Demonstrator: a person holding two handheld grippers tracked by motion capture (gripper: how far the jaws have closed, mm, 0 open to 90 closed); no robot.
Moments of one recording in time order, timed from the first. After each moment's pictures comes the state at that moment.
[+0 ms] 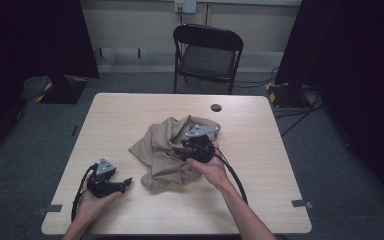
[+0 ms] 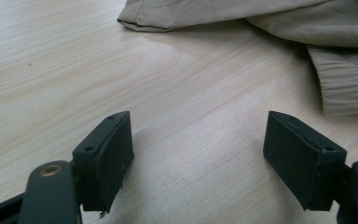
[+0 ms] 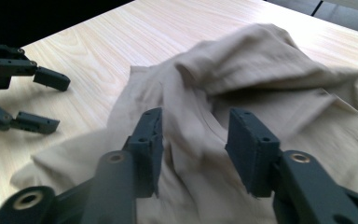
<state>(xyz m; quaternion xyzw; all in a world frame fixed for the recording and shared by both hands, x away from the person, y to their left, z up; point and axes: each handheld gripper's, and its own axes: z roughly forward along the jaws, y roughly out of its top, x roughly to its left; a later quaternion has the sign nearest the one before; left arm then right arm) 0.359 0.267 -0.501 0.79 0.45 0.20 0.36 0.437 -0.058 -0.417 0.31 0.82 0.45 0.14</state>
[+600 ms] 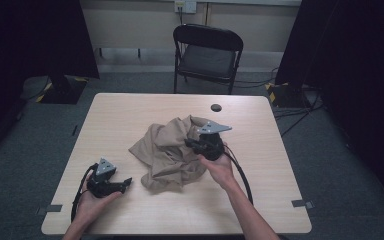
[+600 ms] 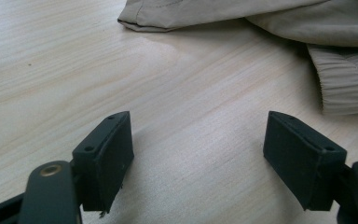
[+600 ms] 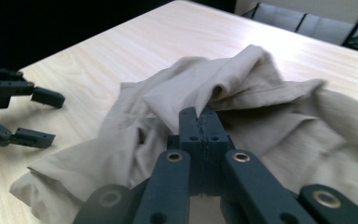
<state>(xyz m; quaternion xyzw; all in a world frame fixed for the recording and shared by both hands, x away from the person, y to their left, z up) 0.359 0.267 -0.501 0.79 0.45 0.20 0.36 0.435 -0.092 -0.406 0.33 0.79 0.48 0.15</state>
